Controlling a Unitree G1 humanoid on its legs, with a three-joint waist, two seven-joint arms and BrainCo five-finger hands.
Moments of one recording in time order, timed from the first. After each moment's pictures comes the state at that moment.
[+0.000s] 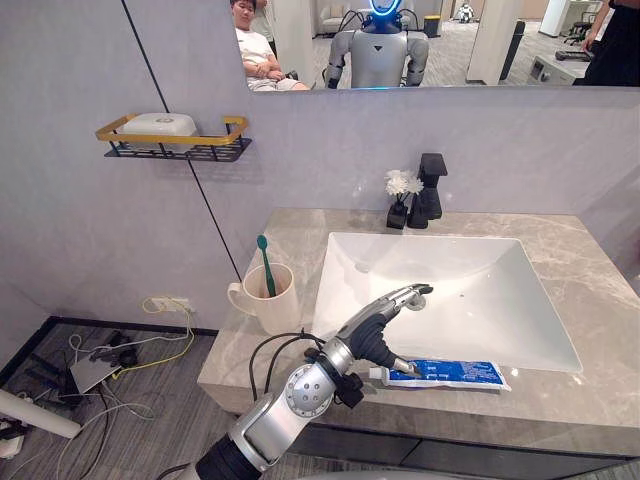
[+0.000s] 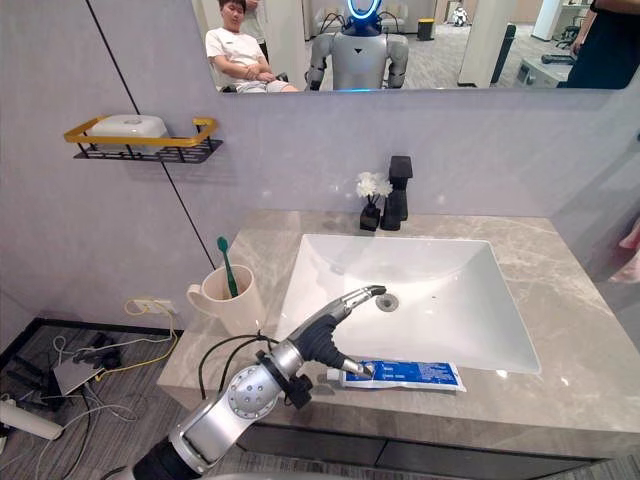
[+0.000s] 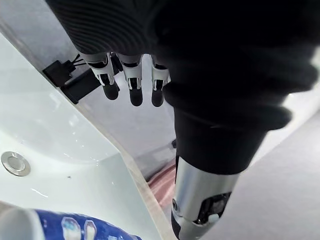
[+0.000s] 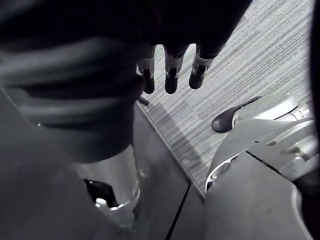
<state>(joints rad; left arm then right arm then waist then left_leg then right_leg) -0.05 0.21 -0.68 -0.16 0.37 -0.07 -0.04 0.26 0.00 -0.55 0.96 0.19 0.01 -0.08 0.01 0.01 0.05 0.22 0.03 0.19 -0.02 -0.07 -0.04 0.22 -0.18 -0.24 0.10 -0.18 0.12</state>
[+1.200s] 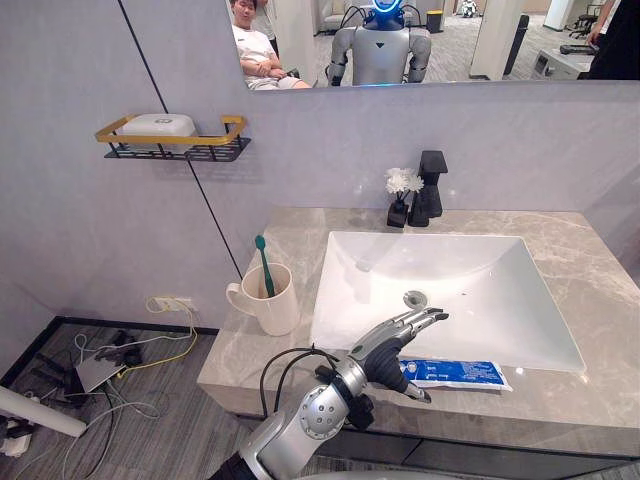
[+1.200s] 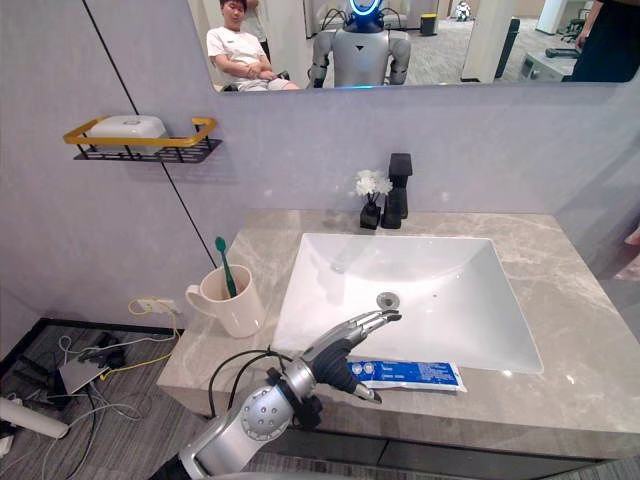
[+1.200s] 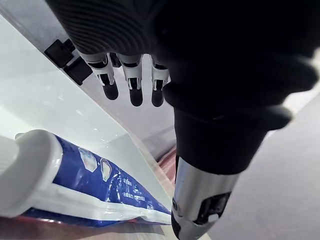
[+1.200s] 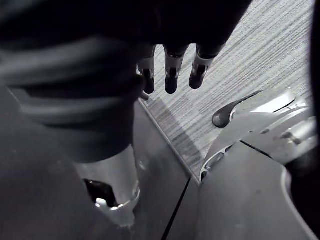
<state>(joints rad) -0.02 0.18 -0.76 -0.16 0.52 -0.06 -0.06 0.27 0.00 -0.54 0.95 0.19 0.01 -0.08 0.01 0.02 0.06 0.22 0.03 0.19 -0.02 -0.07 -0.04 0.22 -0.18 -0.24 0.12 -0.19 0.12</state>
